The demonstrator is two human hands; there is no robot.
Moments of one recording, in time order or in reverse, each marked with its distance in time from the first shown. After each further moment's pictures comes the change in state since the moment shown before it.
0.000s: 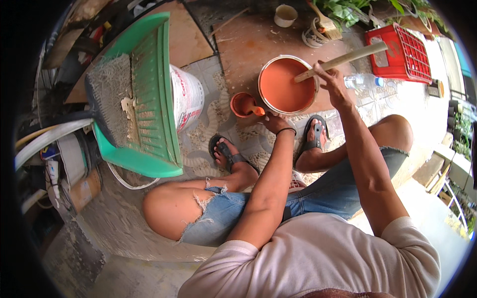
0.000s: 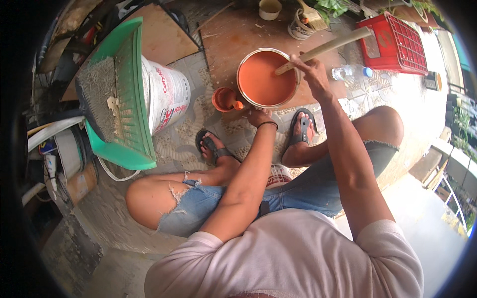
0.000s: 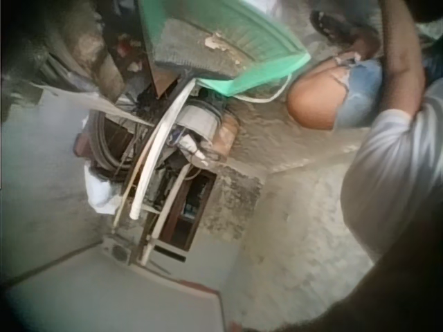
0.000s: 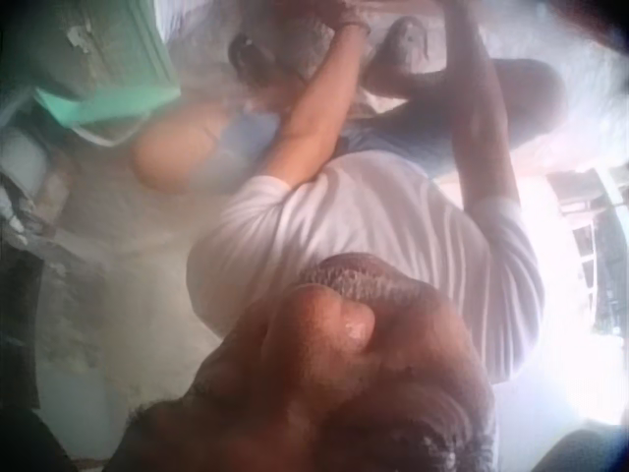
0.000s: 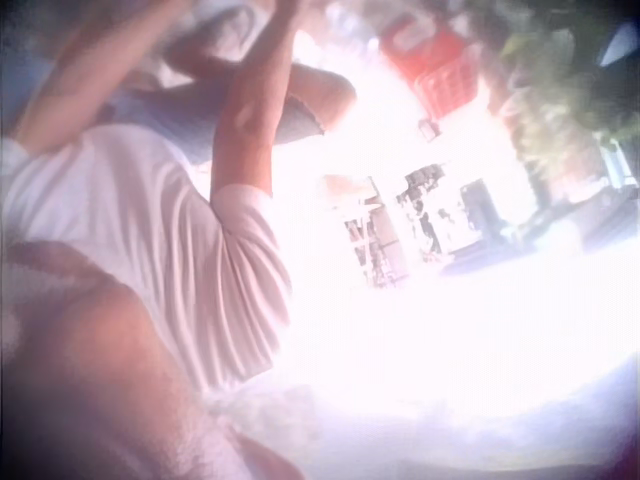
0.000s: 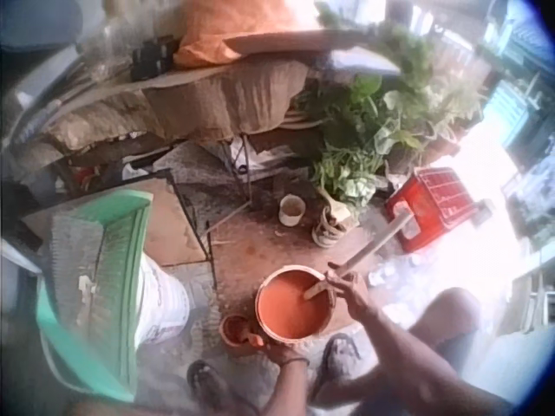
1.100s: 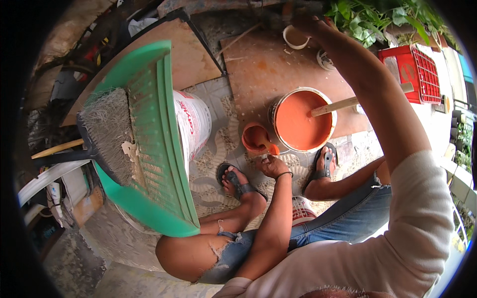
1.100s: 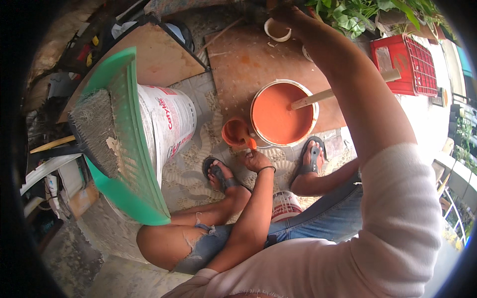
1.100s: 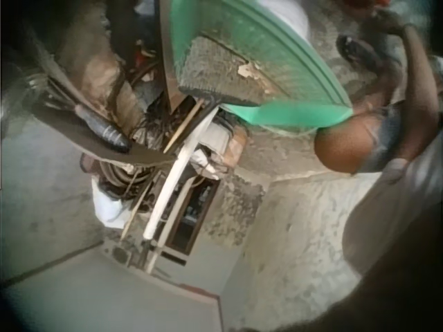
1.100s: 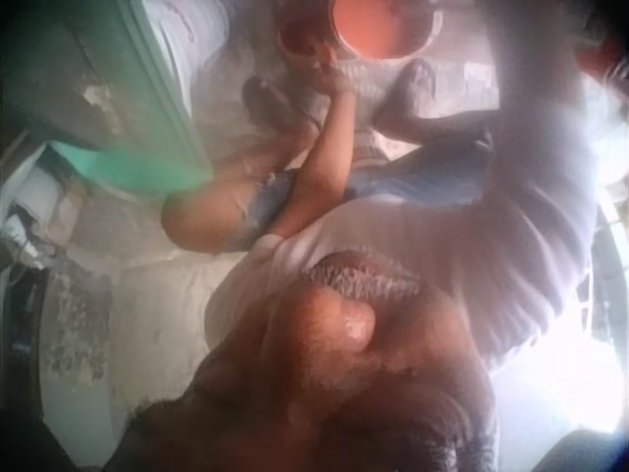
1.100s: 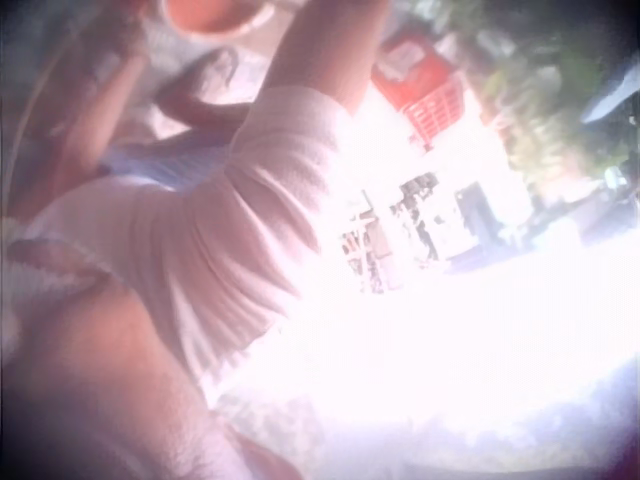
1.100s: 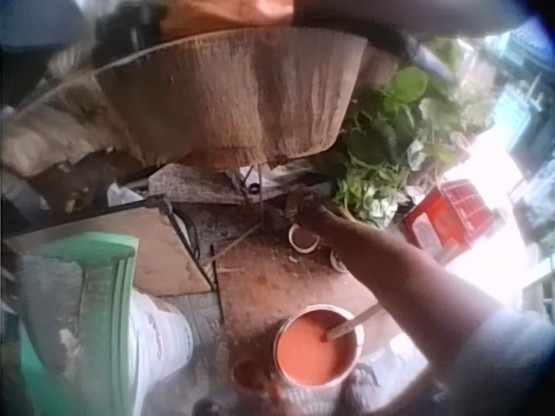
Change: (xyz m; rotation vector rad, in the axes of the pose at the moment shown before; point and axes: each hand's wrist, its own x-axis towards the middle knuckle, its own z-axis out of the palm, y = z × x) left_hand 0.066 0.010 -0.091 0.950 0.298 0.580; right_hand 0.312 -0.136 0.080 -1.554 -0.123 -0.451
